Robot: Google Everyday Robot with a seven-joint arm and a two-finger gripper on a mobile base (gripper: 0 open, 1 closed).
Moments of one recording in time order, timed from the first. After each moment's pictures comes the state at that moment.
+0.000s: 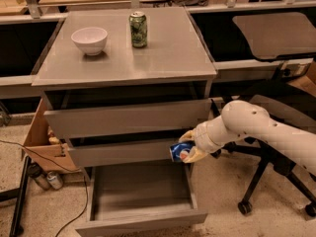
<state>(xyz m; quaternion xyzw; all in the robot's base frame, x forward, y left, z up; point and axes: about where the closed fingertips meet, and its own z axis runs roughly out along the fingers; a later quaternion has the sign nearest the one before) 0.577 -0.107 0.609 -0.75 0.59 0.07 0.29</state>
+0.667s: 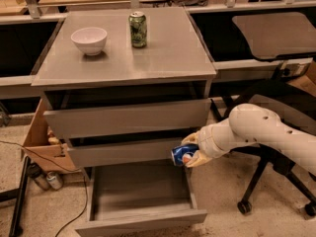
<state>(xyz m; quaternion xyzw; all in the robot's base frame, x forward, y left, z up) 0.550 -0.110 0.632 -0.76 0.58 0.06 0.30</state>
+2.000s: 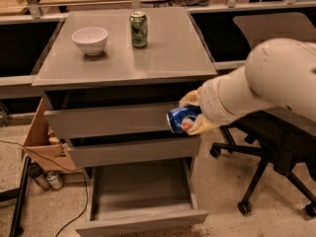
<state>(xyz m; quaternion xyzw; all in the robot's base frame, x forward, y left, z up) 0.507 -0.089 0.847 -0.78 0.54 -0.08 0.32</state>
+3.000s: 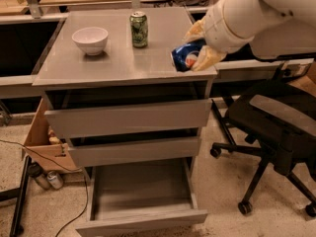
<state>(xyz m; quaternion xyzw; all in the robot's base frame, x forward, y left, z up) 0.600 -0.097 0.969 -0.77 0.52 -0.14 0.34</state>
